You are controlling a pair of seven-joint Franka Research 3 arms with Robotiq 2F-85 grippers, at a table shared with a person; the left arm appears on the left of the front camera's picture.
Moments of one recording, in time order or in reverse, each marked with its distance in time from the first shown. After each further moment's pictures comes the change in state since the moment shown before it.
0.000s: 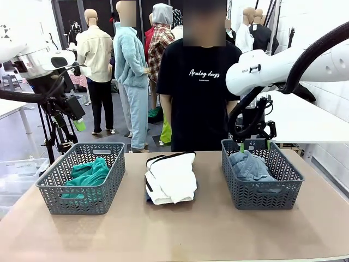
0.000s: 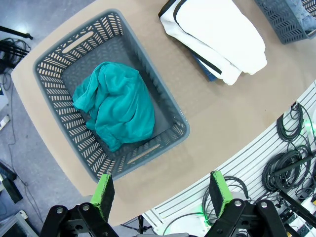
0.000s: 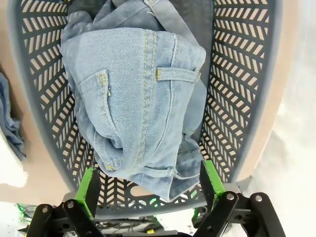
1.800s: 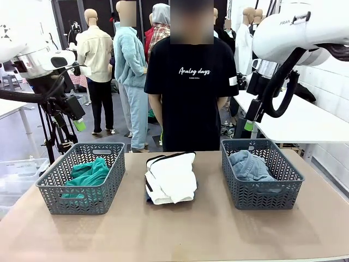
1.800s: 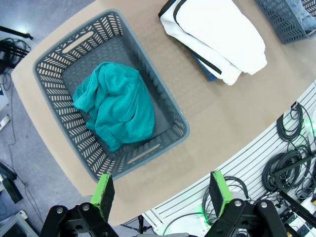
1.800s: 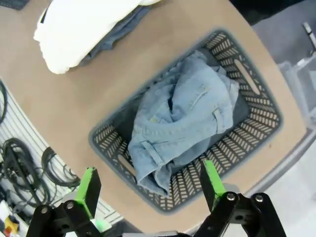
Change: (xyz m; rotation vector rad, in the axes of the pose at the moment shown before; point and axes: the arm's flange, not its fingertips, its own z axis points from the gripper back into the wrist) left arm 0.000 0.000 0.000 0.000 0.000 0.000; right arm -0.101 -0.026 0.097 0.154 -0.383 0.914
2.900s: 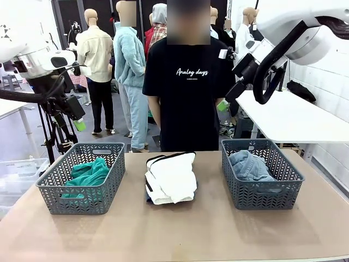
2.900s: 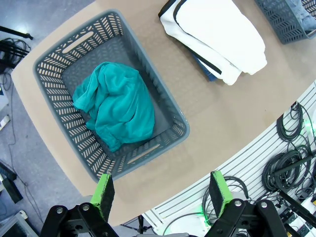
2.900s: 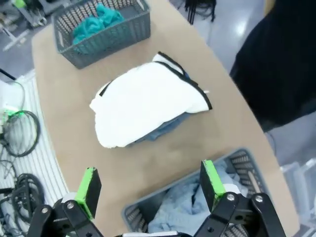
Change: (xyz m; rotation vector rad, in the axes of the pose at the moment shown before) left arm 0.000 0.000 0.000 0.000 0.000 0.000; right arm 0.039 0.027 0.030 0.147 -0.431 0.225
